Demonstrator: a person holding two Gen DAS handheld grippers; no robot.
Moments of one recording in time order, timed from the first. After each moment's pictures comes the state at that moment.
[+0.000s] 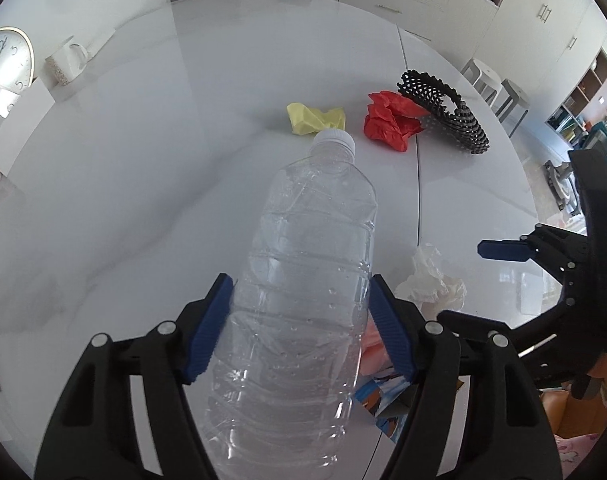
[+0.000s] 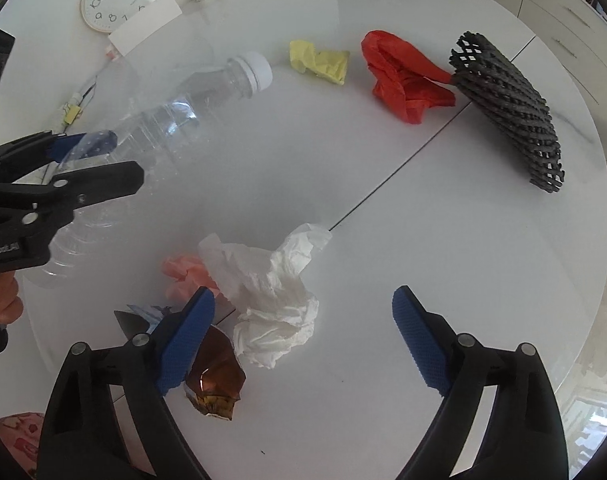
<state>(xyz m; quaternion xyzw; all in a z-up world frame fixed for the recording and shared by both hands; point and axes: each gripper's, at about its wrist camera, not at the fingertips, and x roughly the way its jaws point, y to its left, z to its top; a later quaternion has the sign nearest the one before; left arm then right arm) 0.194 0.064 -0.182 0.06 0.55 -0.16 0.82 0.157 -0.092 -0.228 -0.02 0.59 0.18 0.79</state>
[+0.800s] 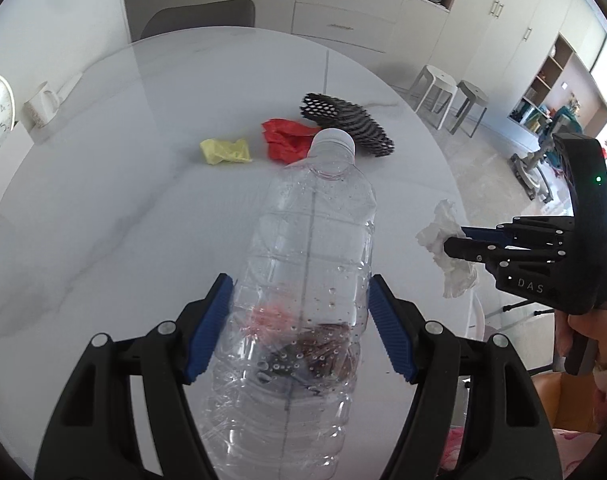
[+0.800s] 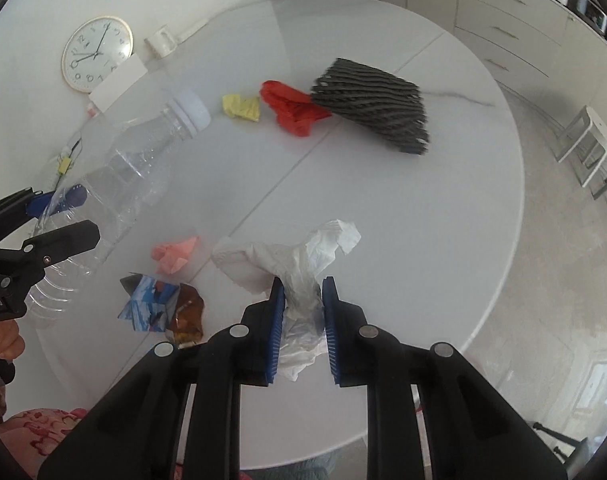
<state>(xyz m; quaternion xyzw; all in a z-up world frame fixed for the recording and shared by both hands) 0.124 0.005 -0.129 0.07 0.51 -0.24 0.83 0.097 -0.191 -0.167 0.05 0.54 0.10 0.83</state>
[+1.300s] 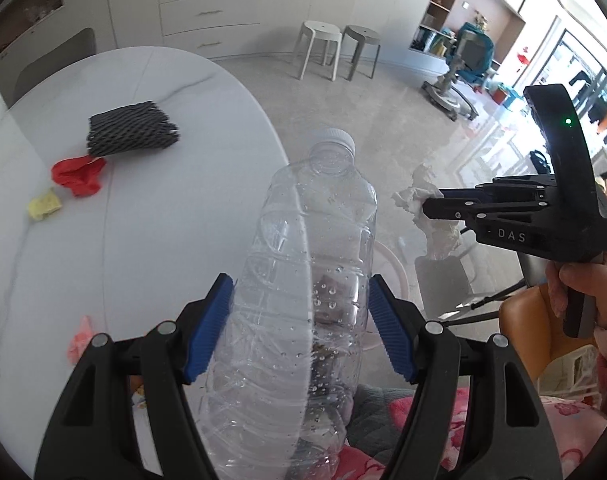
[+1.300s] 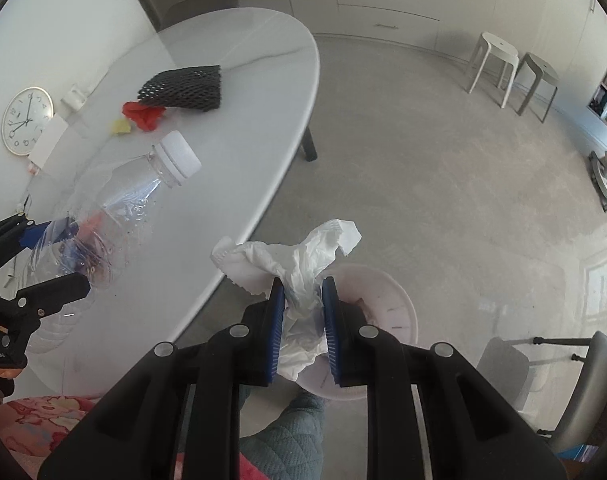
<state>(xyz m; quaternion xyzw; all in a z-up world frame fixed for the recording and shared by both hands) 0.036 -0.168 -0.140 0.16 0.50 -0.39 0.75 -0.041 -0.353 -0.169 0.12 0.54 -0.04 0.83</state>
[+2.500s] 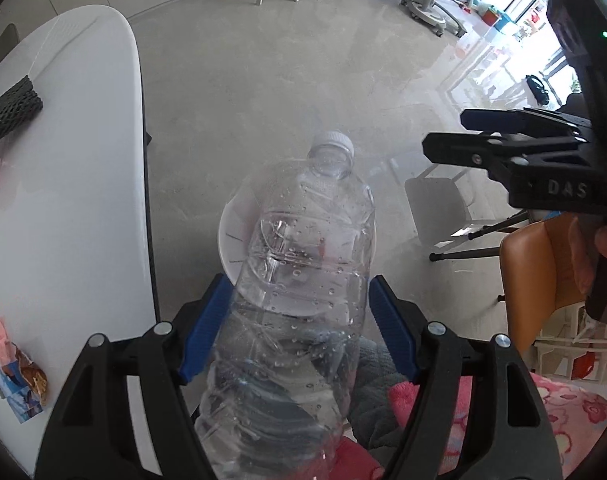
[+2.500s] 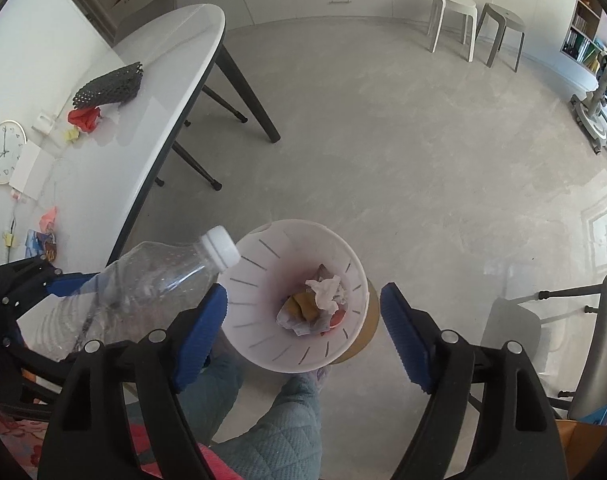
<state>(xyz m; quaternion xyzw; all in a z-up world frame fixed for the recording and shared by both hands) -0.010 -0.289 -0.230 0.25 0.58 -0.39 0.67 -0.104 -0.444 -0.228 0.18 0.55 -0.08 0.81</state>
